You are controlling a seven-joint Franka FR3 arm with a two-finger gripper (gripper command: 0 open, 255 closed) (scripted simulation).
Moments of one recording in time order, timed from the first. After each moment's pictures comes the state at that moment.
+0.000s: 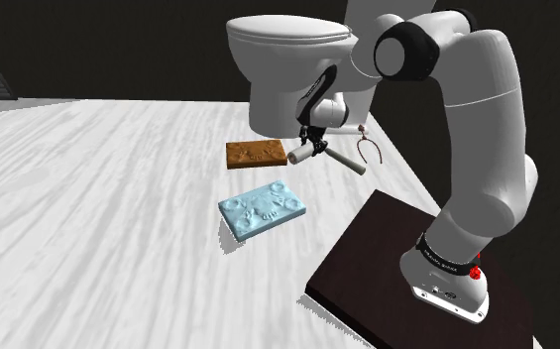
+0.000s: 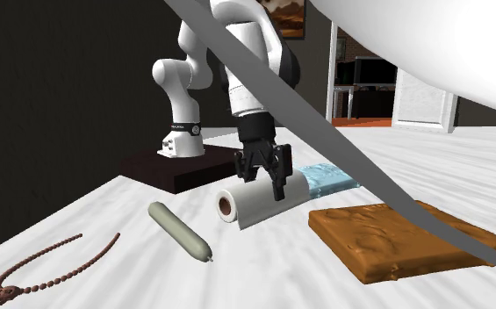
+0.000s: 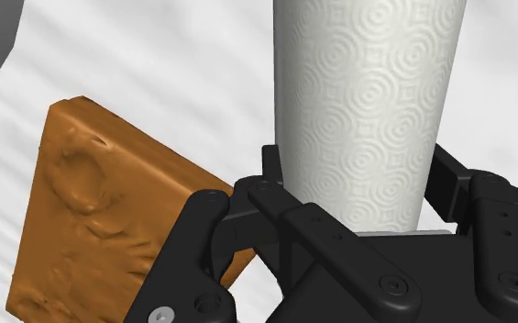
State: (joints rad) arm -0.14 0.59 -0.27 -2.02 0.53 2.76 -2.24
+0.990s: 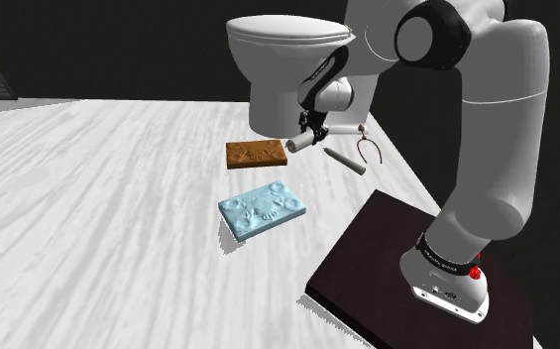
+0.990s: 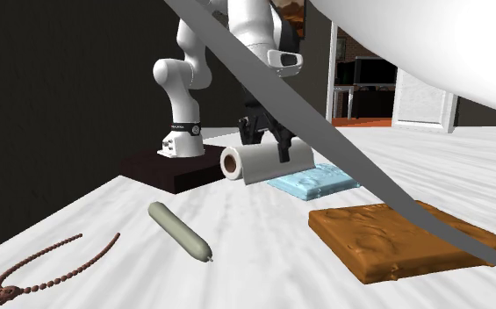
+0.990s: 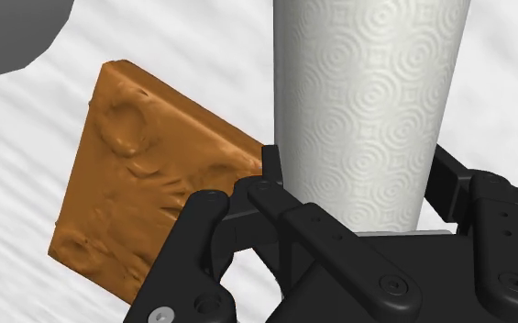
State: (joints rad) arm -0.04 0.43 -0.36 -2.08 0.42 2.66 -2.12
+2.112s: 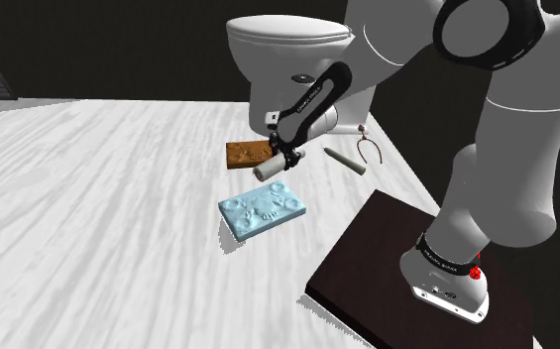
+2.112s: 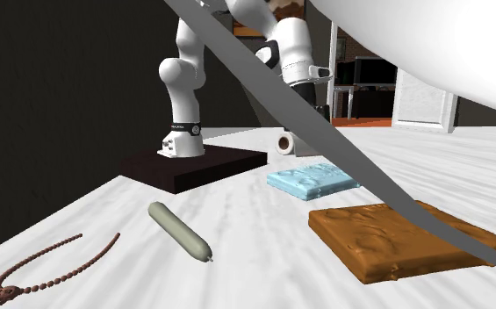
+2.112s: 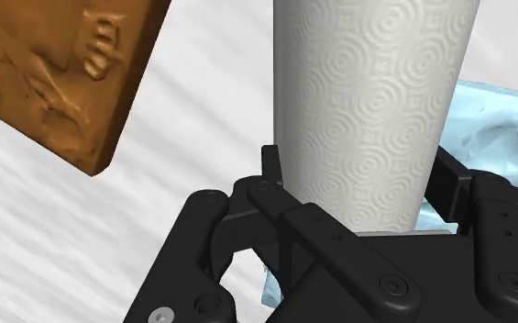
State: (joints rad) arm 0.40 0.26 -0.43 -2.34 0.20 2.79 -1.59
